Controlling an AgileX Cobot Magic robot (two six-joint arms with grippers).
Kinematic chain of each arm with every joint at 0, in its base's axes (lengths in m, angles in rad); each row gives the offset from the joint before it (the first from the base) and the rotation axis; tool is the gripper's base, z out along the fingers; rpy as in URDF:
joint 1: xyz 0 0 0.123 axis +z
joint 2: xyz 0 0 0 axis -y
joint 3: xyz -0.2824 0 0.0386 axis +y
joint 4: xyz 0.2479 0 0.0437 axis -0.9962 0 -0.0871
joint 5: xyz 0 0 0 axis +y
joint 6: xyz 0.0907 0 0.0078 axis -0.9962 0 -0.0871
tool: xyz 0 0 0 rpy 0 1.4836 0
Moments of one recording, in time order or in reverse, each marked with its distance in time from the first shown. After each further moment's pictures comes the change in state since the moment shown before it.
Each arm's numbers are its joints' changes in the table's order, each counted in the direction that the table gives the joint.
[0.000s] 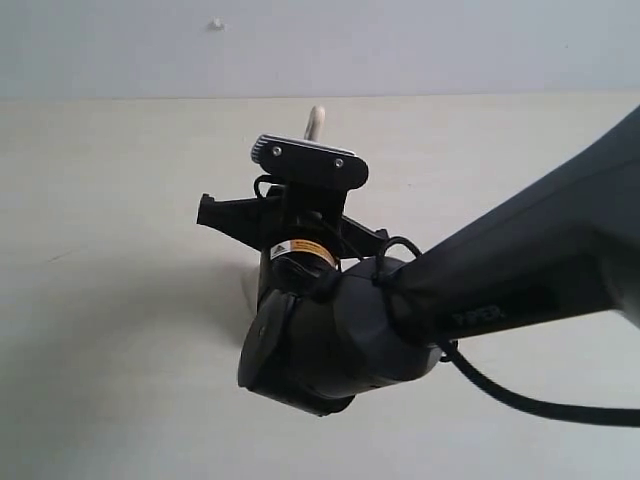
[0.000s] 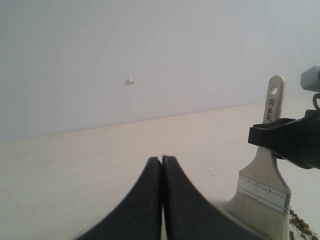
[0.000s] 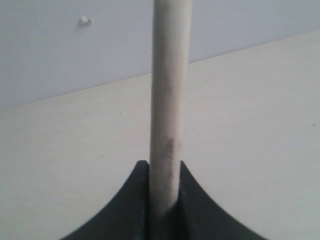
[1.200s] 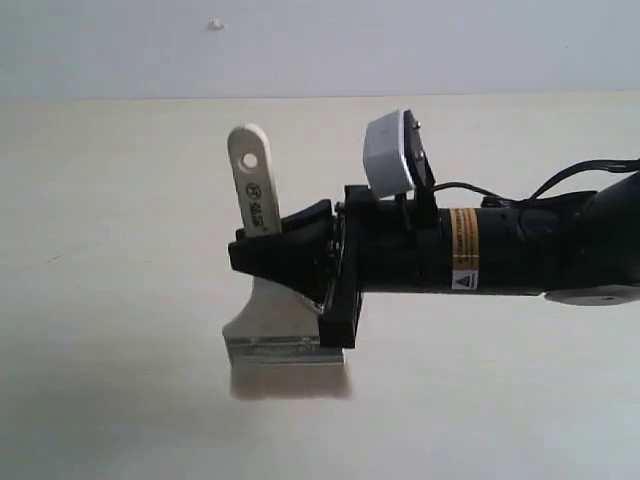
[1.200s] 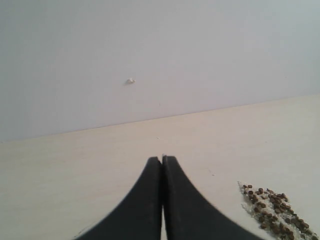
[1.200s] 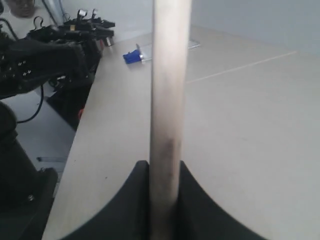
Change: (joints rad) left arm 0.000 0.000 0.000 0.000 0.002 0.000; right arm -0.585 0.286 0.400 2.313 -0.155 -0.987
